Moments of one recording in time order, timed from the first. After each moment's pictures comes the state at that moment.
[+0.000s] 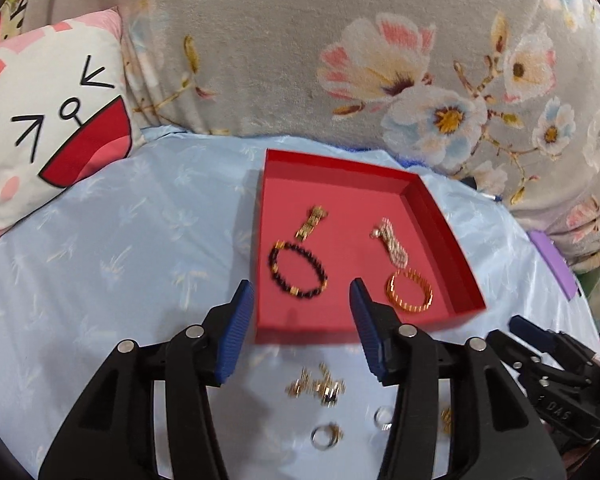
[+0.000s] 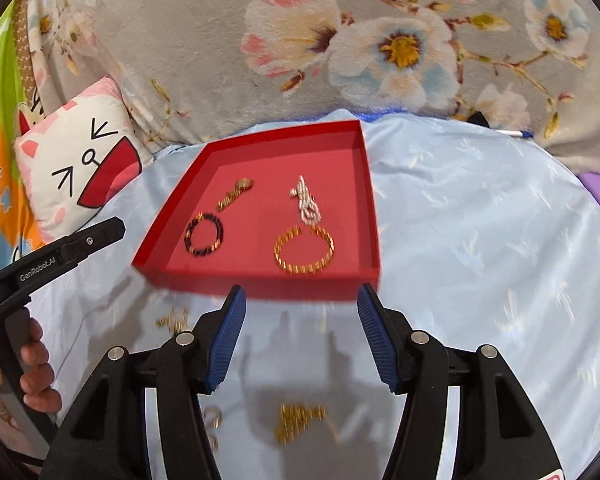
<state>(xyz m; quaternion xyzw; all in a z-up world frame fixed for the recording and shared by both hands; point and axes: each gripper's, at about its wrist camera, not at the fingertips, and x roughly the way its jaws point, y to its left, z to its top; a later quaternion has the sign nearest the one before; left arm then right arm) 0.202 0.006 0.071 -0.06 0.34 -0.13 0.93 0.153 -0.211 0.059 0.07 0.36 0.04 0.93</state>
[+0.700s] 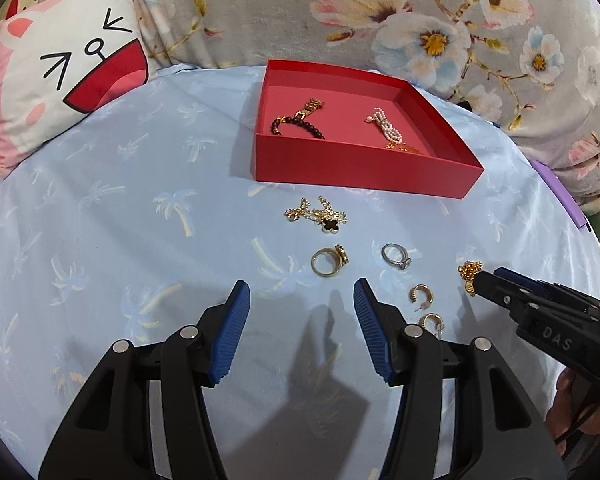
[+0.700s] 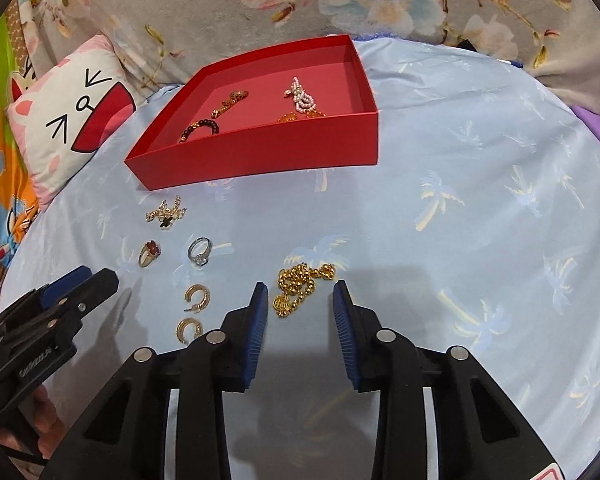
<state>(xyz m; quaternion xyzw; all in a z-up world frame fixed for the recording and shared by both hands) 0.111 0.000 0.001 -0.03 0.39 -0.12 0.91 0.110 -0.202 -0.006 0.08 0.43 0.04 0.90</state>
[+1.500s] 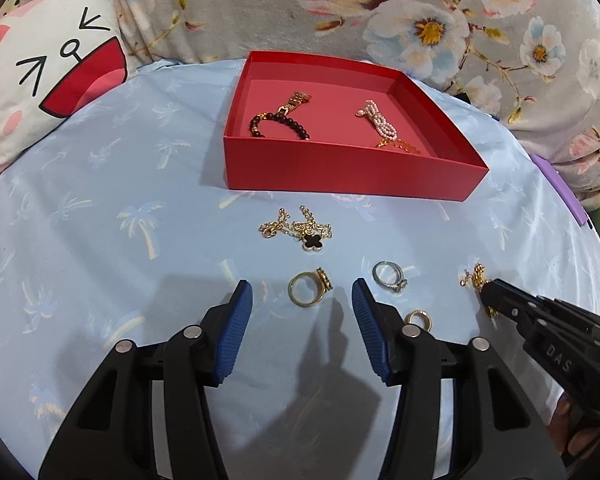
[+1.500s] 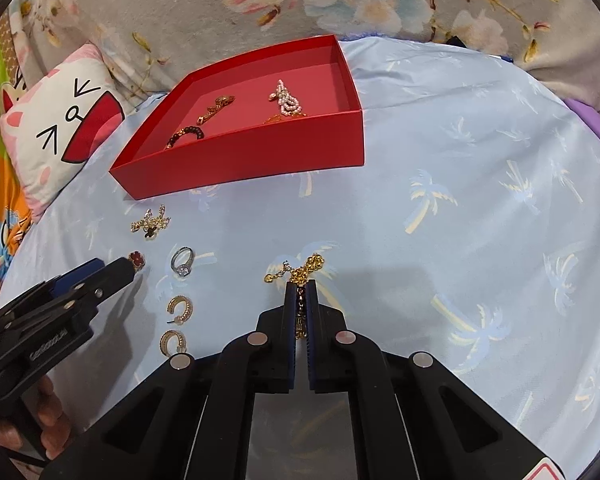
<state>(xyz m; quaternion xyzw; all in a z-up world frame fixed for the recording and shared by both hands) 0.139 -0.023 -0.006 -0.02 0.40 -0.13 0.91 0.114 -0.212 -0.011 0.09 0.42 0.02 0.90</state>
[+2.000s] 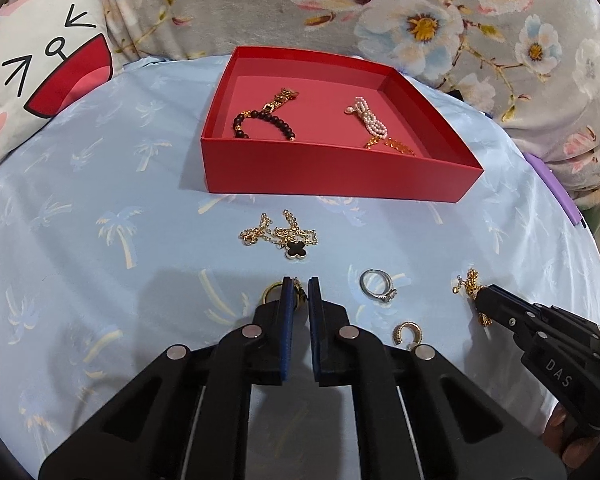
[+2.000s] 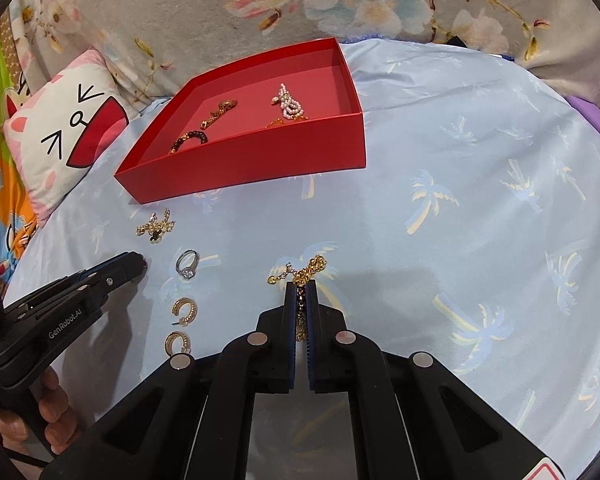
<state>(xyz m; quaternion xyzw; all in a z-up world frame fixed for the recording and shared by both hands) 0.147 -0.029 -0.008 -0.02 0.41 -0.15 0.90 0.112 -0.213 -0.009 0.10 0.41 0.03 0.91</state>
